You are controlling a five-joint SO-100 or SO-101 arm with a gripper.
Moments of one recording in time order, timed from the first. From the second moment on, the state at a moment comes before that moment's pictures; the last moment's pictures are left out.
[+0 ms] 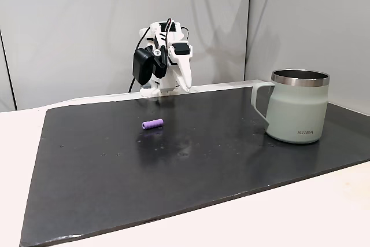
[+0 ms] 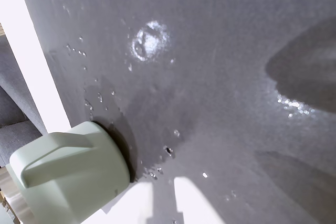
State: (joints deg) arm 2.5 181.6 172.6 43.9 -2.5
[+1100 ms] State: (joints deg) arm 3.9 161.0 142.9 53.5 -7.7
